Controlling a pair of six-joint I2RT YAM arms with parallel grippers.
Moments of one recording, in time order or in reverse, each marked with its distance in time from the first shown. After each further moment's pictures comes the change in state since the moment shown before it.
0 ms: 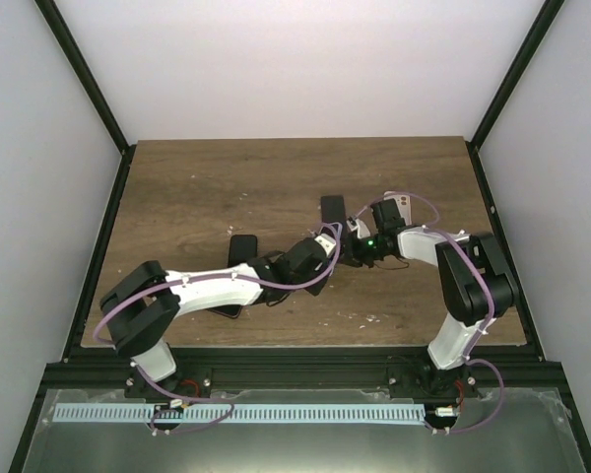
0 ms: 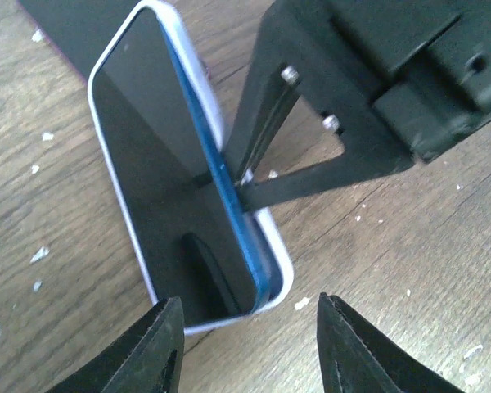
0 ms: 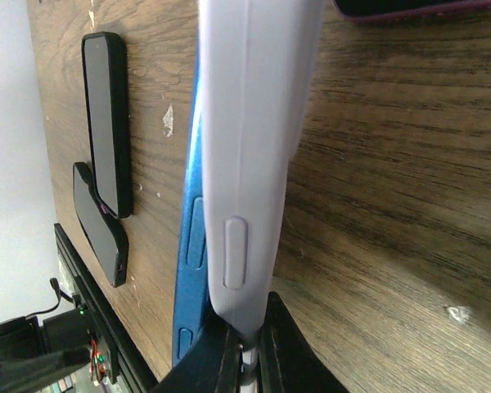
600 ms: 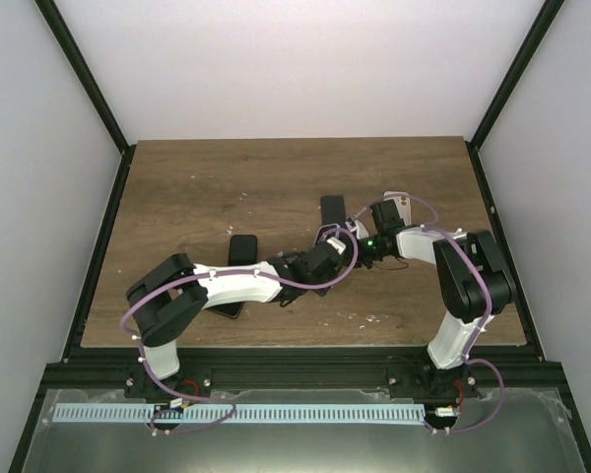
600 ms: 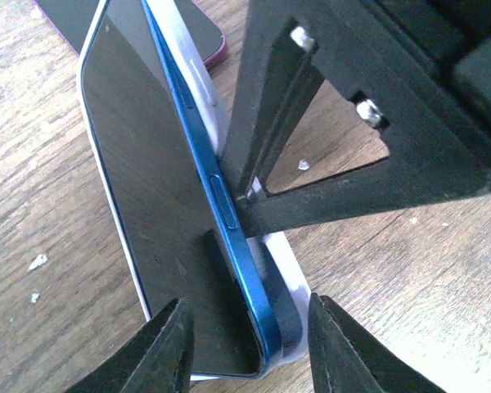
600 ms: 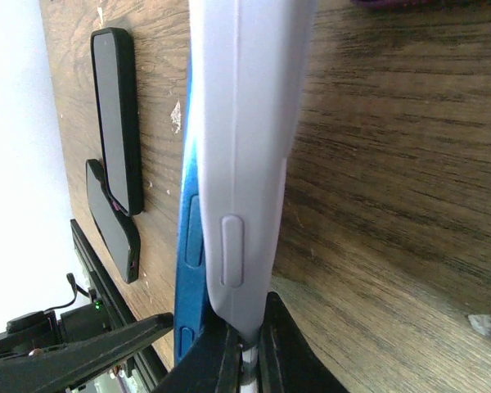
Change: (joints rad) left arm -0.027 0.167 0.121 -0.061 -0.107 0.023; right arm 0.000 0.029 0.000 0.019 -0.046 0.026
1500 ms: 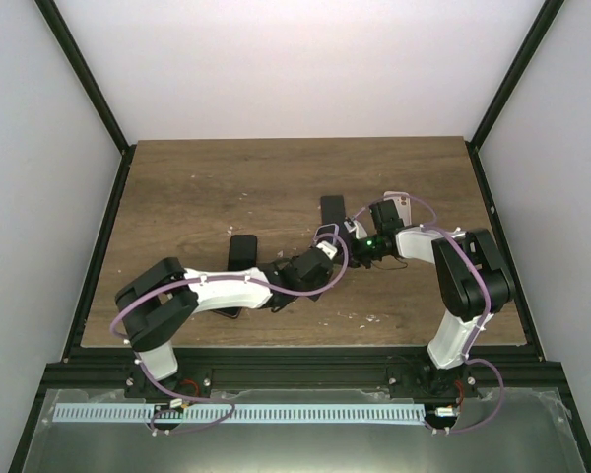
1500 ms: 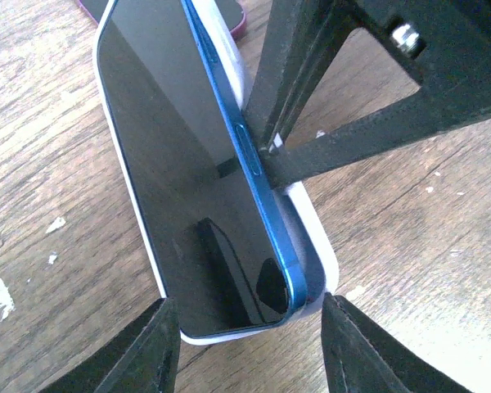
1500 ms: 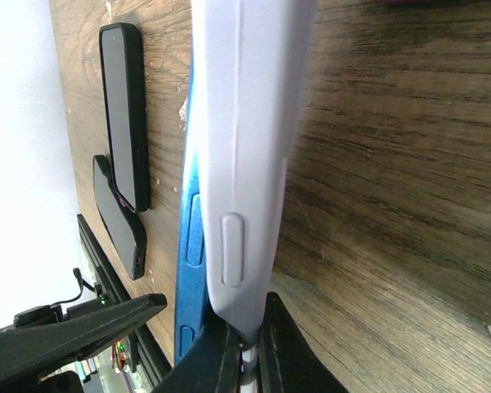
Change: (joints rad) left arm -0.010 -0.056 -0.098 0.051 -0.029 -0.023; right arm 0.000 0.012 0.002 0.015 -0.023 -0.001
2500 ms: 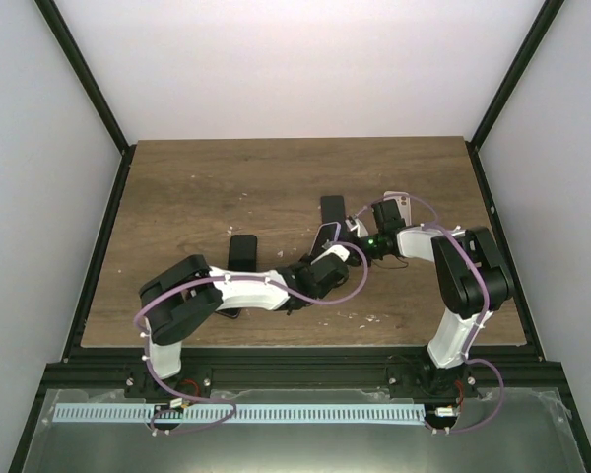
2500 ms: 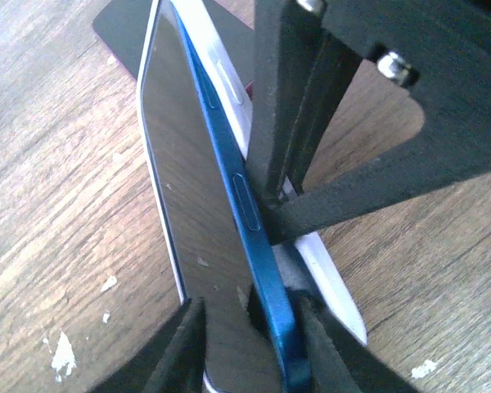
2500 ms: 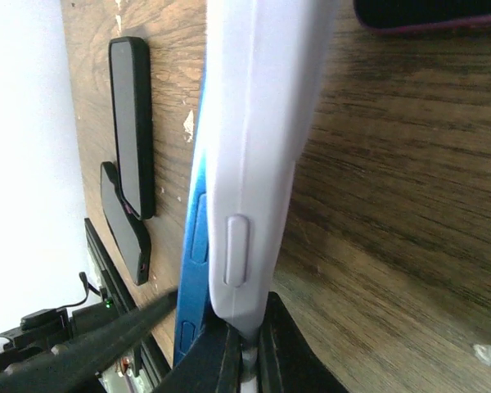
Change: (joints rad) left arm -0.034 0.122 0.082 0.041 -0.206 0.137; right arm -0.010 0.017 0.000 0.025 -0.020 -0.003
